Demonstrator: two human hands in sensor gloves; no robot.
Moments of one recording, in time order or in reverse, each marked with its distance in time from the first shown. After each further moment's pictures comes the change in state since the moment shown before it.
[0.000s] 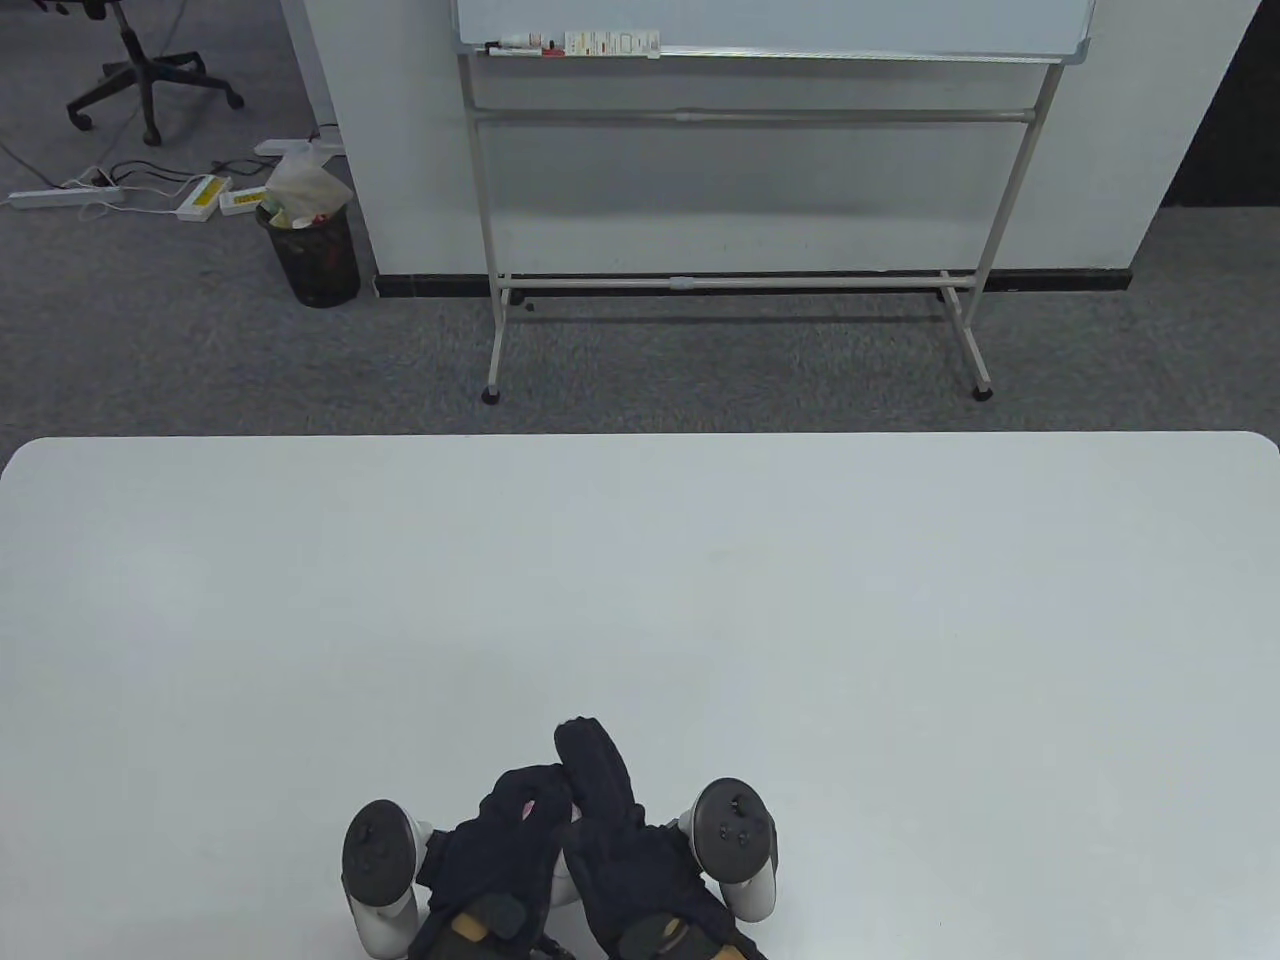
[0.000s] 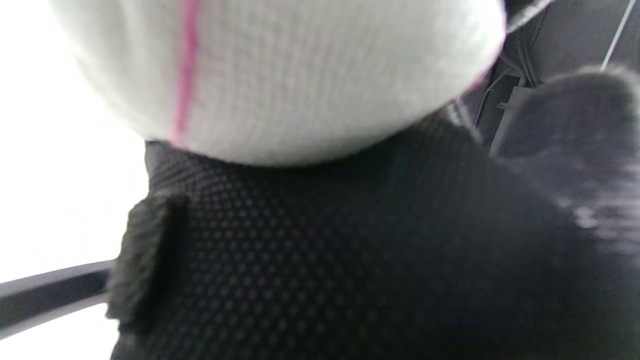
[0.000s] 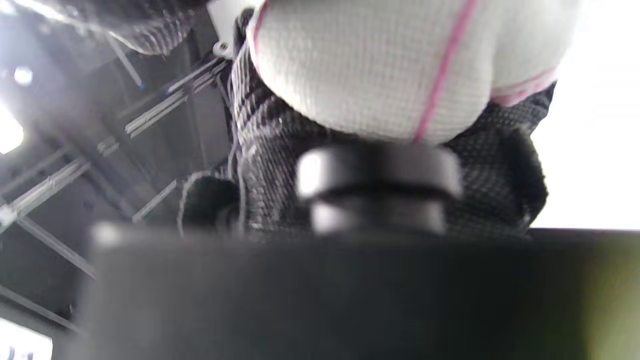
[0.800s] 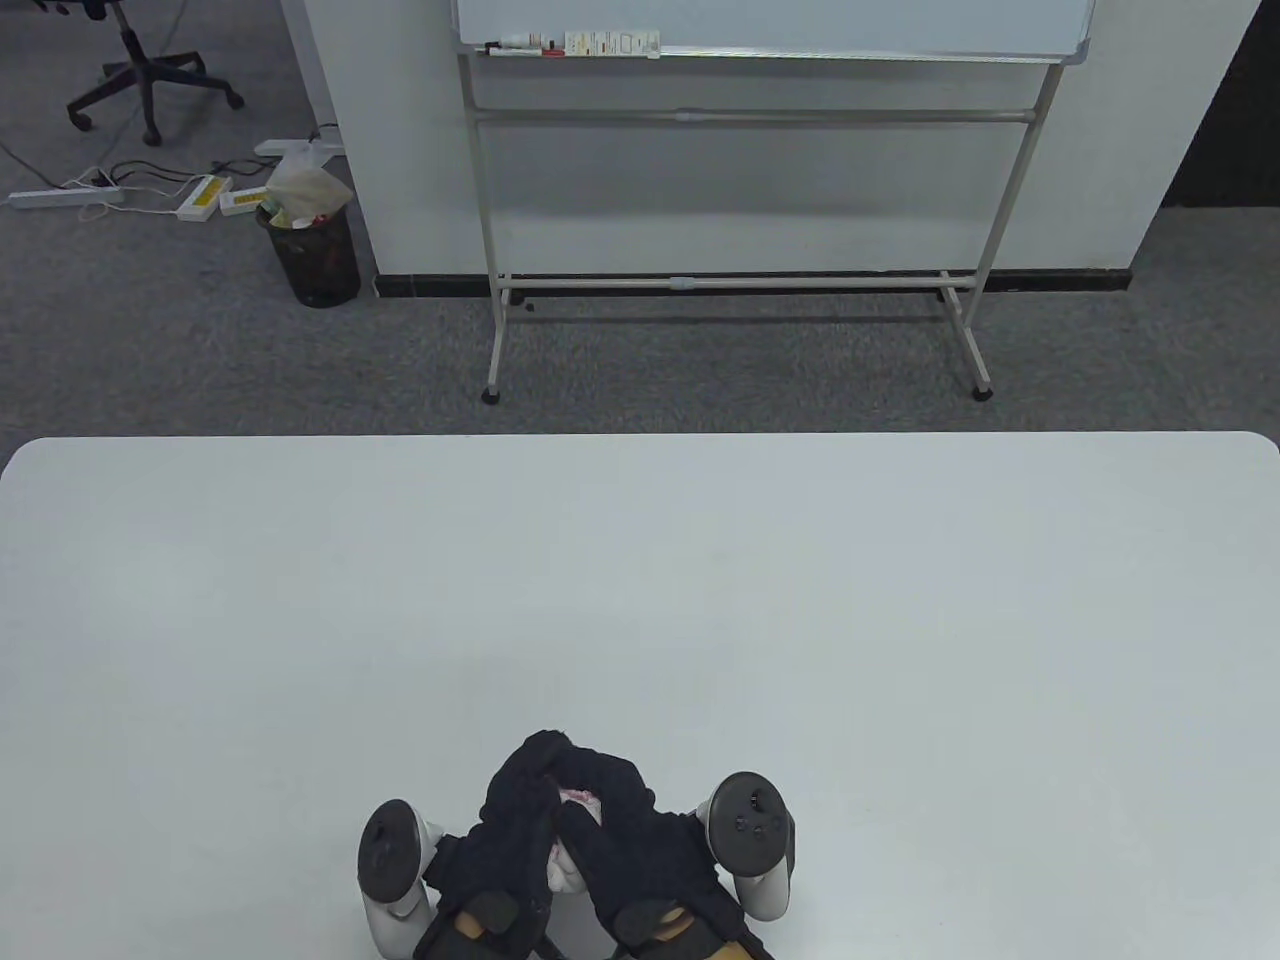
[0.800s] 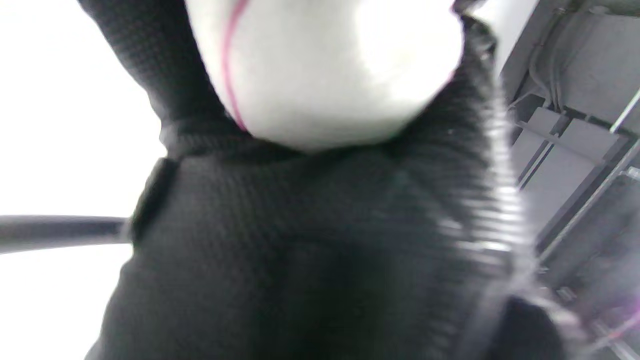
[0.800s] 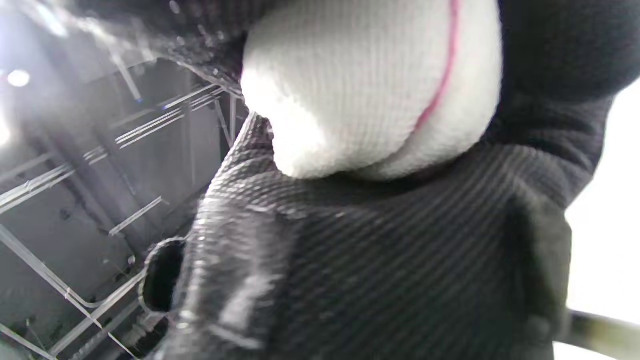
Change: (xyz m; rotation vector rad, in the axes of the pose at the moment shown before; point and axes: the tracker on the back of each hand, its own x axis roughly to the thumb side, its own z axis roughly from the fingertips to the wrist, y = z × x) left_hand -0.017 -0.013 0.002 -0.097 0.068 0.247; right_hand 0.010 -0.012 0.002 -0.123 -0.035 0.202
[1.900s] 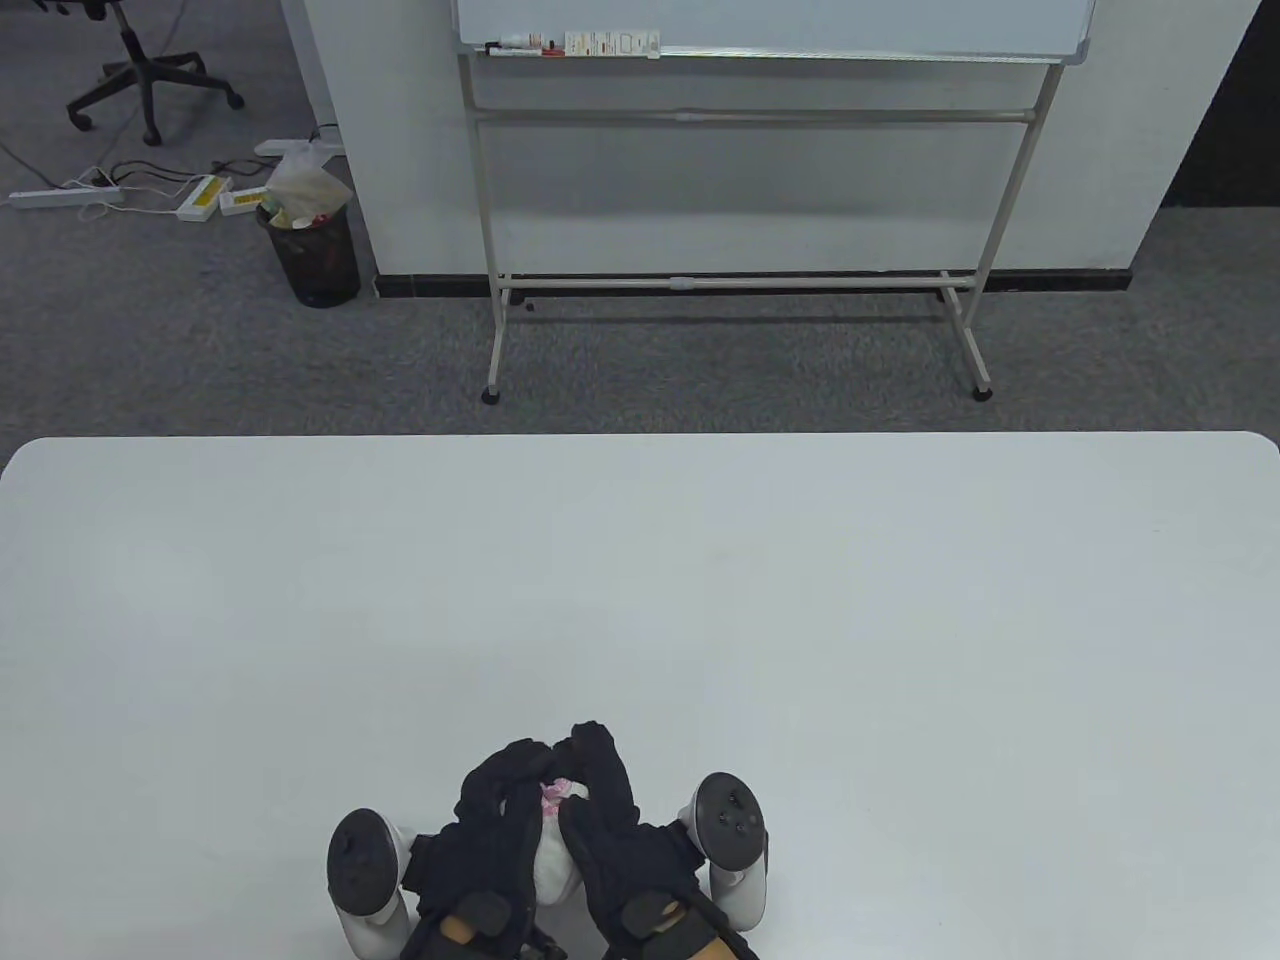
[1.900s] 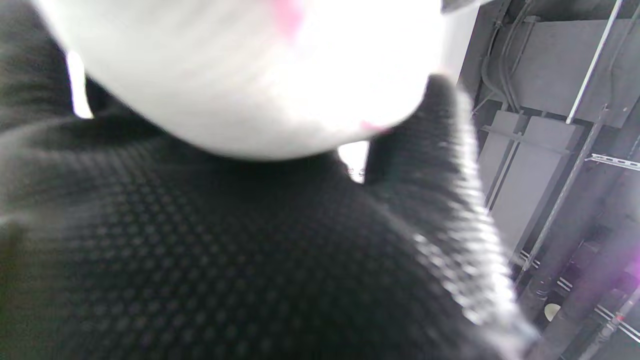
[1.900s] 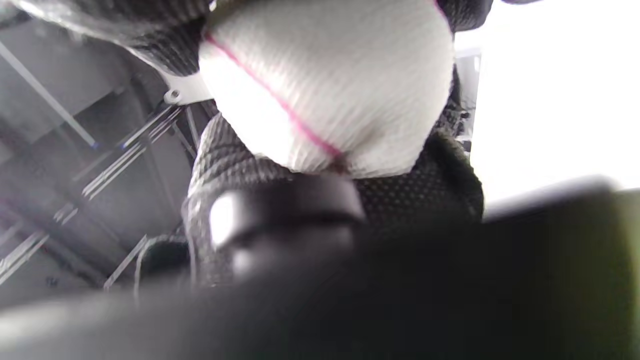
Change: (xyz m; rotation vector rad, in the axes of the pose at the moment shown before) left_hand 0.024 0.008 0.005 0.137 -0.101 -0.212; right_hand -0.035 0.018 0.003 0.089 0.207 -0.357
